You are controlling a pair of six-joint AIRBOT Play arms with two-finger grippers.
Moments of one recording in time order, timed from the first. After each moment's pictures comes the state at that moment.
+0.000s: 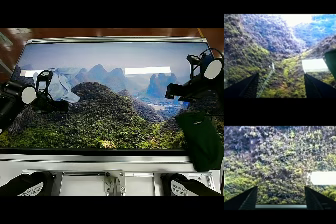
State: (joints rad) left arm -0.33 -1.14 1.16 1.64 -1.30 -1.87; right arm -0.02 -1.28 1.40 -1.47 1.40 1.63
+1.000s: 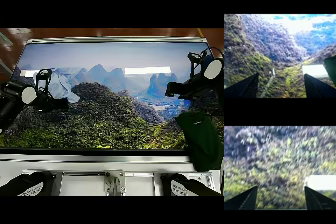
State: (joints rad) left arm -0.33 -1.14 1.16 1.64 -1.23 -1.90; right arm -0.02 -1.28 1.40 -1.47 1.34 1.64
